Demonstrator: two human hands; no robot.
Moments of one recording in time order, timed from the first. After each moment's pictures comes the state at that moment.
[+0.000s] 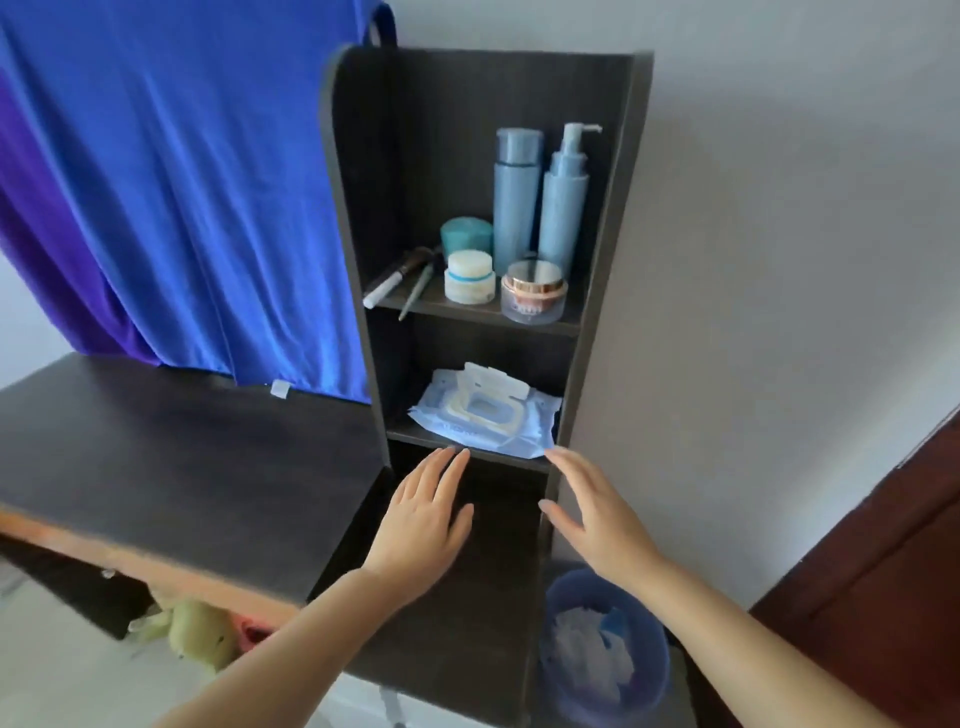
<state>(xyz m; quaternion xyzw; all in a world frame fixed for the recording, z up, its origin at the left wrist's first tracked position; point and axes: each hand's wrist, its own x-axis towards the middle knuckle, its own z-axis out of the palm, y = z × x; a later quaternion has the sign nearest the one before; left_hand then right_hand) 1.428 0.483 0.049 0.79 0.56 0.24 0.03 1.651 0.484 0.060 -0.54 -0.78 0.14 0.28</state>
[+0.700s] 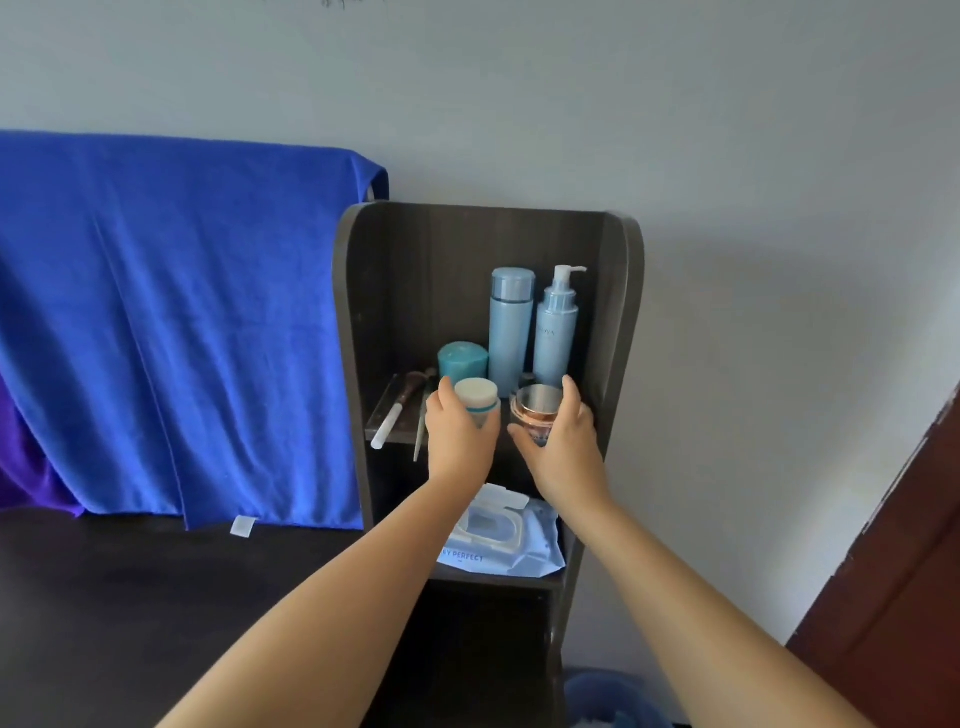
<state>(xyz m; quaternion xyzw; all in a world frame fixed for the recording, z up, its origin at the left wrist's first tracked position) 1.460 0.630 0.205 0.62 0.56 0.49 0.25 1.570 0.602 0.191 -0.67 -0.58 0.05 0.46</state>
